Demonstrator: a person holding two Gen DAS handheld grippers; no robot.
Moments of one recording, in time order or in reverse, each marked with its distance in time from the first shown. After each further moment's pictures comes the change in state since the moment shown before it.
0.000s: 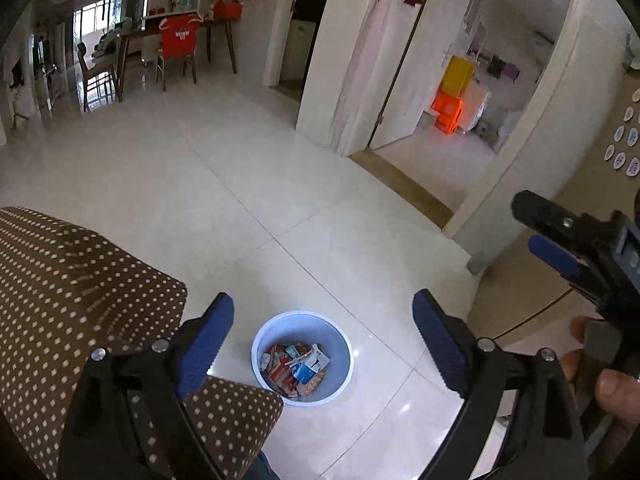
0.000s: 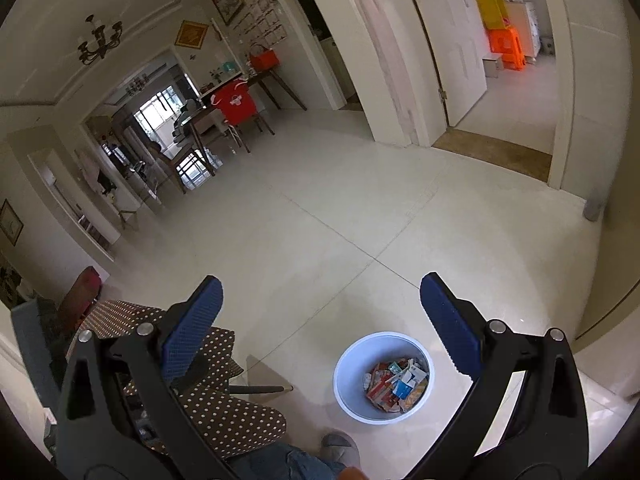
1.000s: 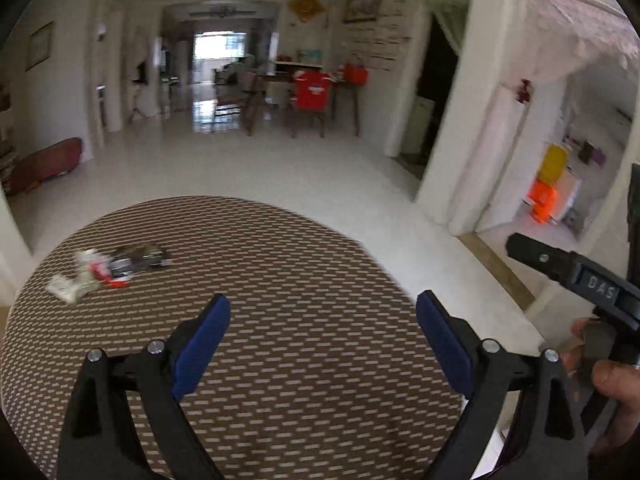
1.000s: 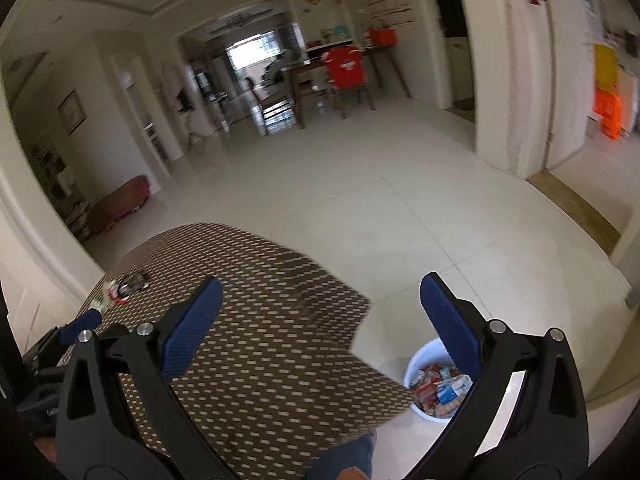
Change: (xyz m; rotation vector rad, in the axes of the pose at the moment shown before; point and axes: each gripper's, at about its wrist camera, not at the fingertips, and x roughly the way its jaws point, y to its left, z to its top) left arm -0.217 0.170 -0.059 -0.240 -0.254 0.370; right arm 0.017 0.222 -0.056 -0.368 0.105 0.229
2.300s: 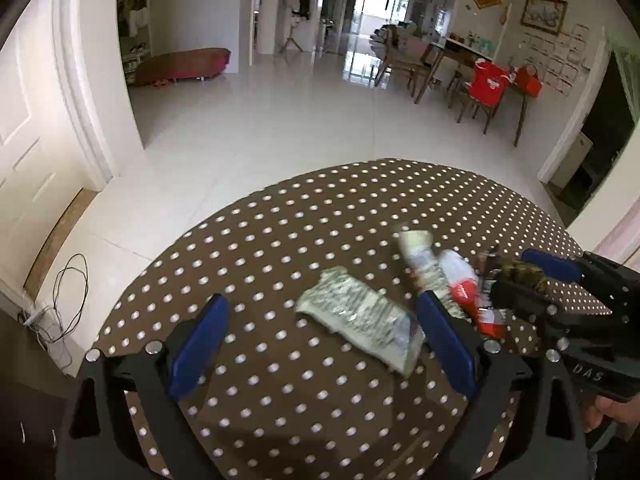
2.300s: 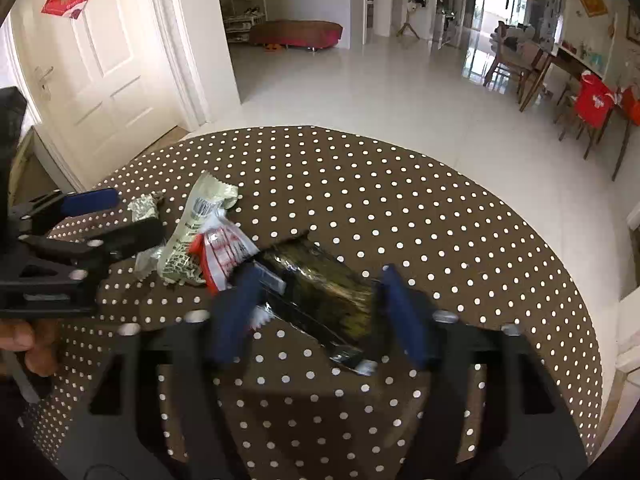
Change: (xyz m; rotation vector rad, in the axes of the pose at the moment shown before) left arm 0.064 0.305 -0.005 -0.360 0.149 0.389; right arm 0.254 0.328 -0.051 -0.714 0.363 0.443
